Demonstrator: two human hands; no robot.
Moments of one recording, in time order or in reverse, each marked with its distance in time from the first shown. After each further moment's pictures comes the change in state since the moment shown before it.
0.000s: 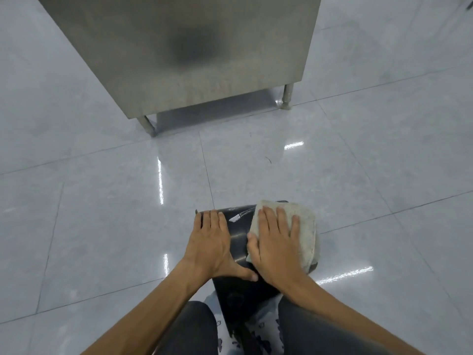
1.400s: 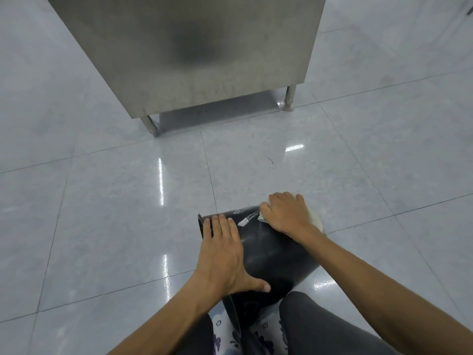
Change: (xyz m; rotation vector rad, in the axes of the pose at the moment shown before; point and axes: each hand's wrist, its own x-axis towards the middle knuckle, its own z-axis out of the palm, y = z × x) left_hand -0.025 0.027 -0.013 -0.052 -0.051 -0.046; right_hand 0.094 0.036 -0.003 -0.093 -0.254 0.026
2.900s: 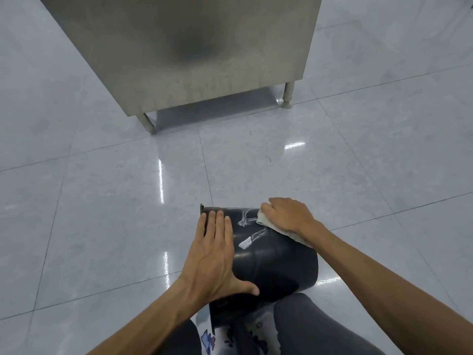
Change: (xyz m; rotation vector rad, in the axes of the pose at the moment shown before) left_hand 0.000 -0.011 0.020 -0.013 0.097 0.129; right_hand 0.000 0.023 -0.009 0.169 -0.200 0.011
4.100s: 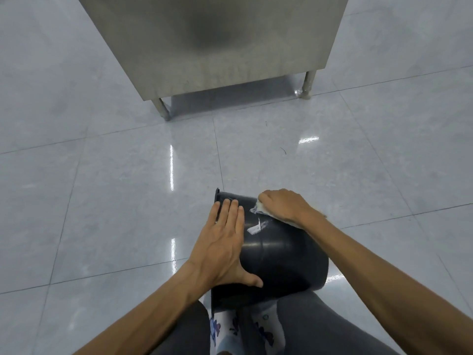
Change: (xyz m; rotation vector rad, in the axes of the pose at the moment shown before) left_hand 0.003 -0.013 0.009 0.007 0.021 0.030; right_hand 0.018 -0.036 0.008 -0.033 -0.107 -0.123
